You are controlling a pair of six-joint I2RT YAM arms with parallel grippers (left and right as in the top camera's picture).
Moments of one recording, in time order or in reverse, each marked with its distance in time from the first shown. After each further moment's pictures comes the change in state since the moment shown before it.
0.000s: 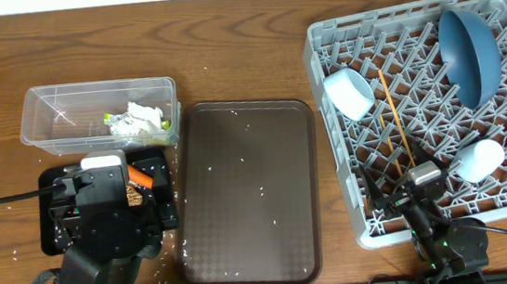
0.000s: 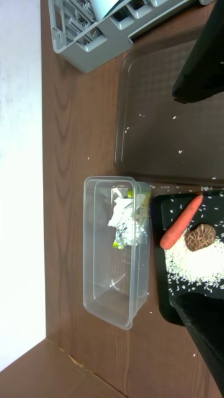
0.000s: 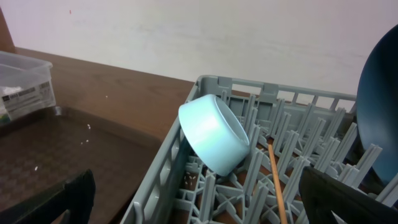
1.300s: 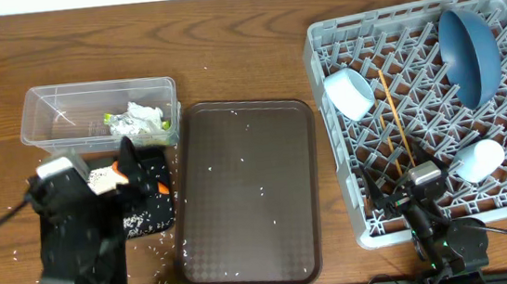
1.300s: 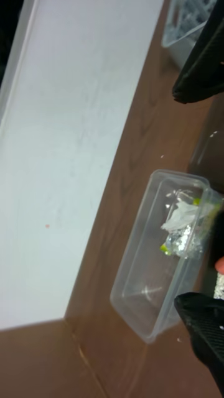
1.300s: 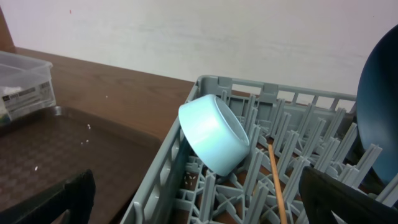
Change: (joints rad) left arm 0.468 -0.236 -0.400 0.594 0.280 0.089; right arm 0.000 0.000 0.000 0.000 -0.001 0.000
